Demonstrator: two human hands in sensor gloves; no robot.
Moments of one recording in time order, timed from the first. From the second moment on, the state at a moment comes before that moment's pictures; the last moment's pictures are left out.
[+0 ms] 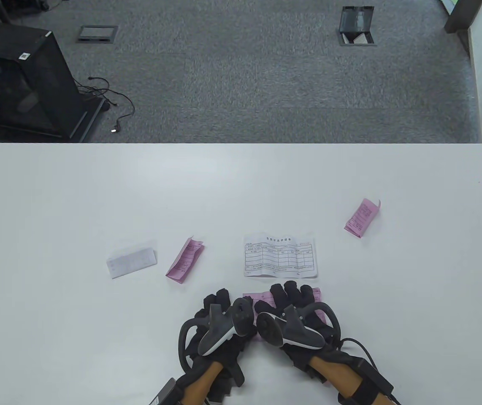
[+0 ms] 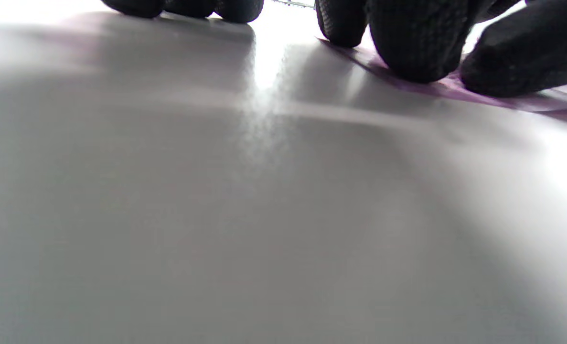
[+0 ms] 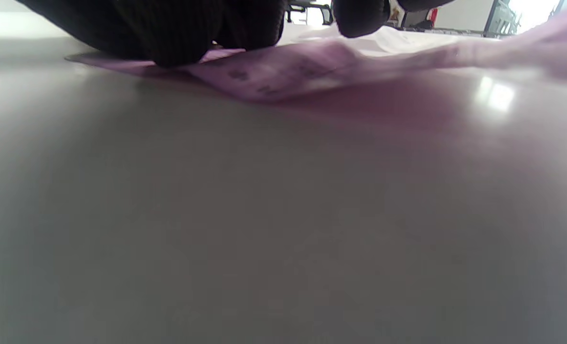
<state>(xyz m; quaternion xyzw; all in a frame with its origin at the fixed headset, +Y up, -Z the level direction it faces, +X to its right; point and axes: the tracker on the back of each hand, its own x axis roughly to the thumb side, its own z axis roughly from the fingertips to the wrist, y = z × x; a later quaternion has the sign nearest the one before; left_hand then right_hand) -0.062 -0.780 -0.207 -0.19 -0.03 0.07 0.98 0.088 -0.776 -0.214 -0.22 -0.09 -0.97 0.07</state>
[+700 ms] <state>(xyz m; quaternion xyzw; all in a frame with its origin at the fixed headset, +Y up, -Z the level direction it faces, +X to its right) -0.063 -0.779 -0.207 -0.19 -0.03 0.06 0.98 0.186 -0.775 -0.223 -0.12 -0.10 -0.99 0.06</state>
